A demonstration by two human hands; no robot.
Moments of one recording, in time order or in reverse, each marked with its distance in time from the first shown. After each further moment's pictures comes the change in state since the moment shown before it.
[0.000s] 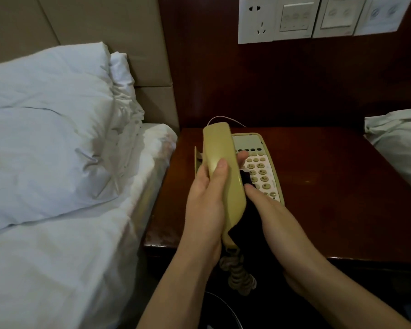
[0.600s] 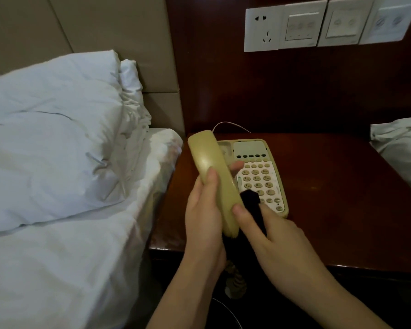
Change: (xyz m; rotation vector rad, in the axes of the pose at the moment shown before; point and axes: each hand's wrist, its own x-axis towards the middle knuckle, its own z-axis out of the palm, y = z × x) left_hand -0.005 -0.004 -0.001 -0.113 0.110 -0.010; right_hand -0.006 0.012 -0.008 -0.738 0.091 -0.200
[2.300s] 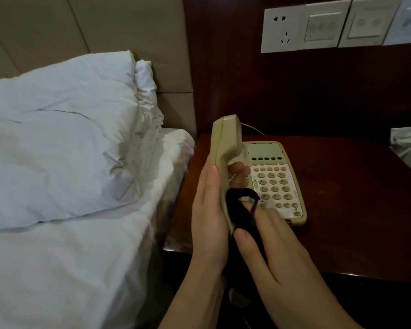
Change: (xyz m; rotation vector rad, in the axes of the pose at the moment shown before) left_hand 0.027 -0.010 -0.029 0.011 0.022 0.179; right_hand -0.012 -0.013 0.022 -0.140 -0.042 -0.269
